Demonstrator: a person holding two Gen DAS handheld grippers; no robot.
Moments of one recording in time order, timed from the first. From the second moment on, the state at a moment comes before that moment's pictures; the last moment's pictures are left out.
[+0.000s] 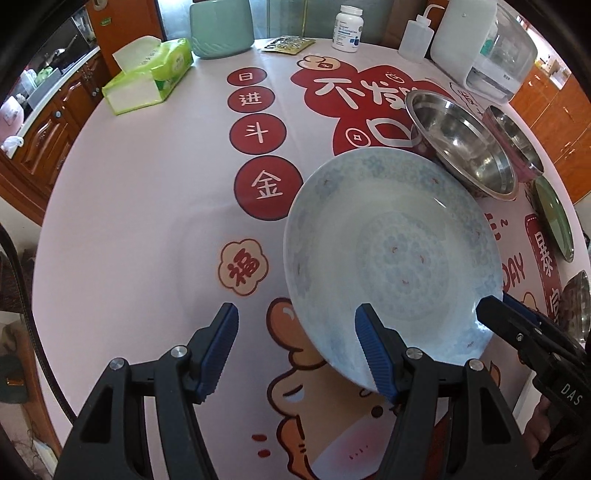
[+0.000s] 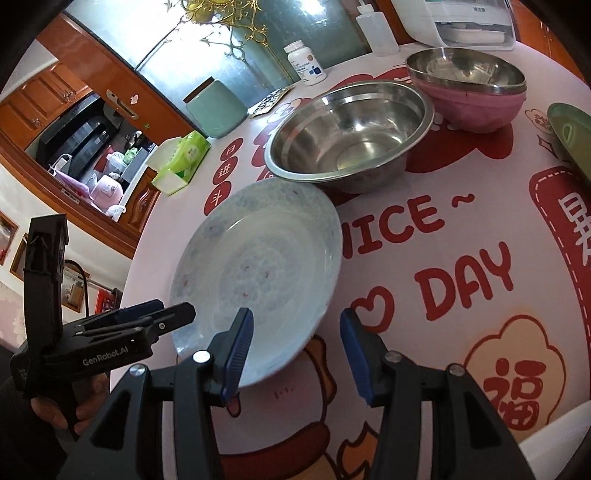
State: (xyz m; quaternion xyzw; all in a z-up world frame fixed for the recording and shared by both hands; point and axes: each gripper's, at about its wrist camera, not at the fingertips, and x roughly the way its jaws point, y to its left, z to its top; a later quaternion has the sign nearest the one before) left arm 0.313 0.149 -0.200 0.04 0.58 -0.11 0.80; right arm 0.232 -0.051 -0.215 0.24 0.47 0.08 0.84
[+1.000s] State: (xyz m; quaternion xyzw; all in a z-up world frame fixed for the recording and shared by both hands) left arm 0.328 0.141 -0.215 0.01 0.55 -0.16 0.82; right arm 0.236 -0.053 -0.226 0.24 0.46 0.07 0.85
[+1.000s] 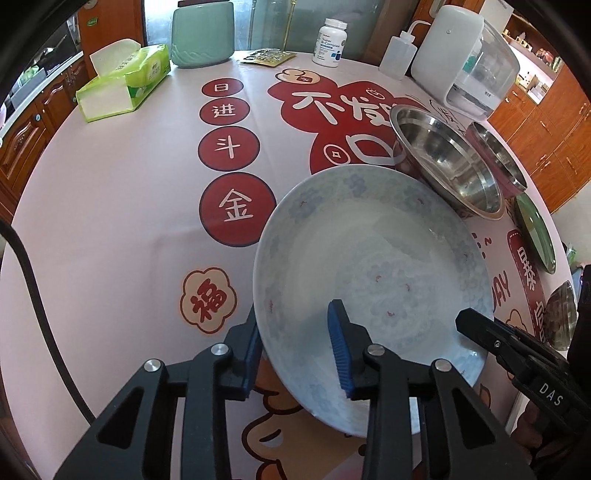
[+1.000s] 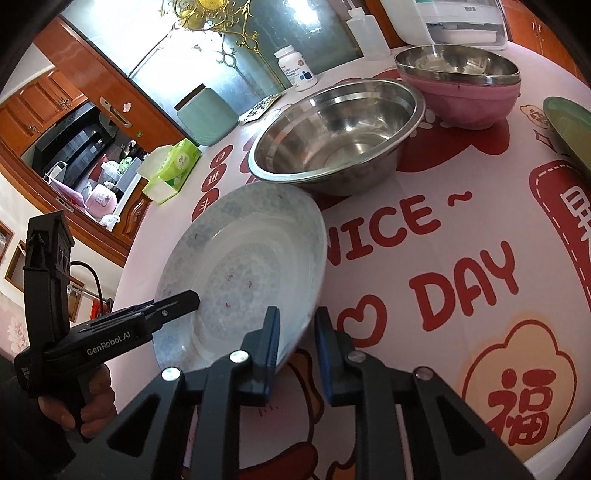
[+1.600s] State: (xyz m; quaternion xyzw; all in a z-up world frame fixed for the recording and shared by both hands) left arm 0.318 0.139 -0.209 0.05 0.56 -0.19 0.81; right arm 0.237 -0.057 -0.222 0.23 0.49 0.06 0.84
